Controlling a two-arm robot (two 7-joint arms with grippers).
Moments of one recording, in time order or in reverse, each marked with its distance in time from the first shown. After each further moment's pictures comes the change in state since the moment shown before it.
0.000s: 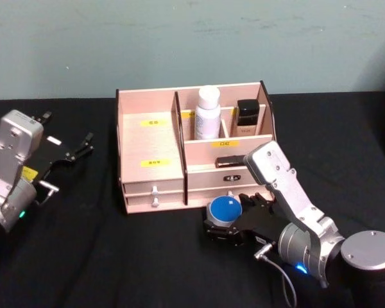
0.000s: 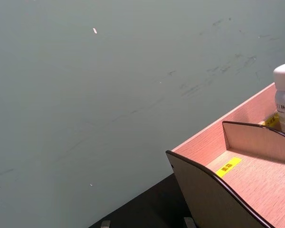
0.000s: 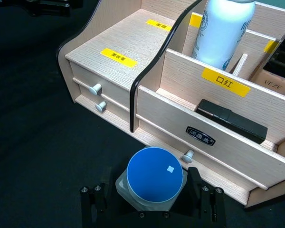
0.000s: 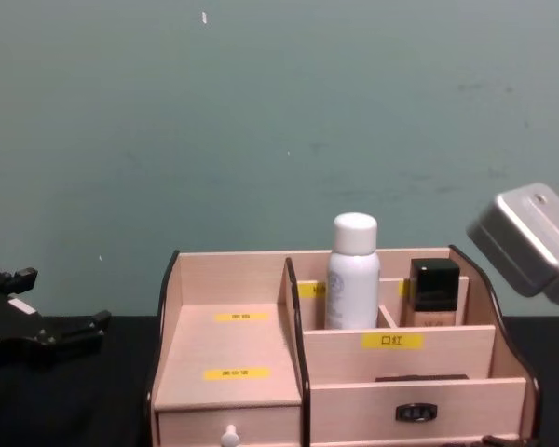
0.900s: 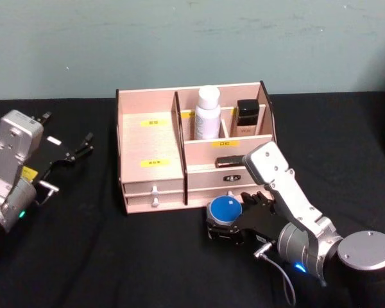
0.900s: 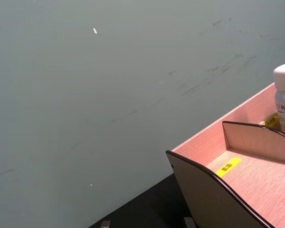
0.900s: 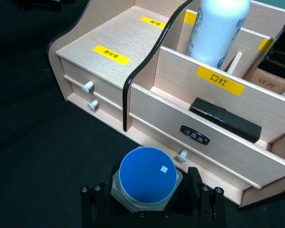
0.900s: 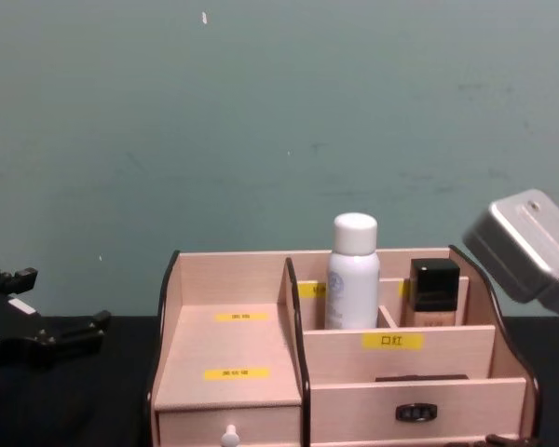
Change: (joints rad) left arm 0.000 0.000 0.000 0.000 0.000 0.000 0.000; right arm -0.006 -0.041 0.024 0.017 -0.072 -0.007 0.022
